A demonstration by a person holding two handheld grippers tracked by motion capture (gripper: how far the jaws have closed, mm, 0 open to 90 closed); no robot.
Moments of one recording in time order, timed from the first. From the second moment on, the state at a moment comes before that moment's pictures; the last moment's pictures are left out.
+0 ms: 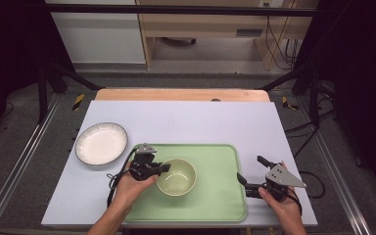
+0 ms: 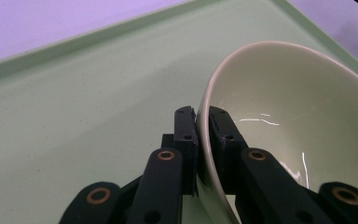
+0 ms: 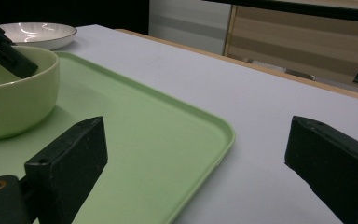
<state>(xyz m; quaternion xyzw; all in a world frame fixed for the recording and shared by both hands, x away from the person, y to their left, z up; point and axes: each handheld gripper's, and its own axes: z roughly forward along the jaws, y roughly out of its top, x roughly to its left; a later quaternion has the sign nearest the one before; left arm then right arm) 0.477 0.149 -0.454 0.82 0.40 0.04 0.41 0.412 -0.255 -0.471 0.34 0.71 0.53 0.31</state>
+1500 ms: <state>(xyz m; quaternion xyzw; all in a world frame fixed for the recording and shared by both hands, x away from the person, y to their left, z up) 0.472 0.148 -0.425 0.81 0.31 0.10 0.49 0.410 -0.258 -0.468 0.34 0.70 0.54 0.31</state>
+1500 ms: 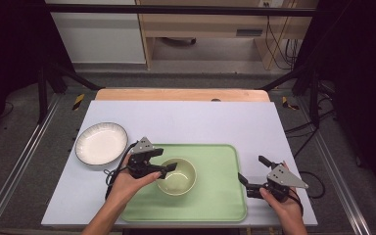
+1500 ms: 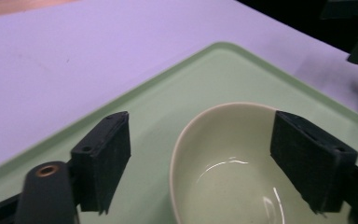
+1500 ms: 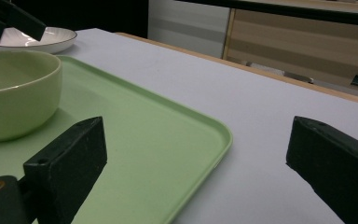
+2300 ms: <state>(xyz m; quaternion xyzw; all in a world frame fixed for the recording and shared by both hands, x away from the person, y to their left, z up) 0.463 0.180 -0.417 0.79 0.28 0.10 0.54 0.410 -0.262 -0.467 0.35 0.70 0.54 0.32</state>
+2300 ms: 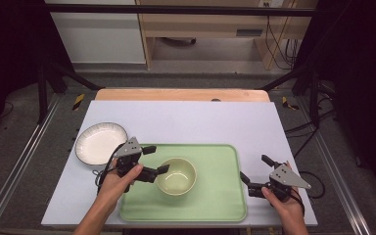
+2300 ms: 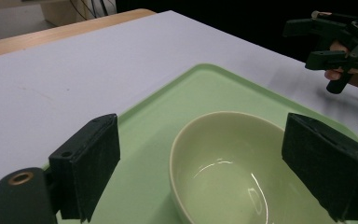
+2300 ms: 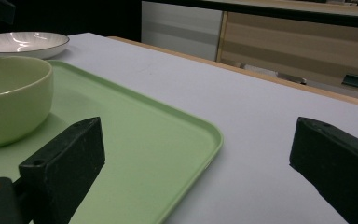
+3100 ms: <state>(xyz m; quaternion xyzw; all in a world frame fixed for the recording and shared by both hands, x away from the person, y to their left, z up) 0.446 0.284 -0.437 0.74 0.34 0.15 0.55 0.410 -0.262 -0.466 0.35 0.69 0.54 0.32</state>
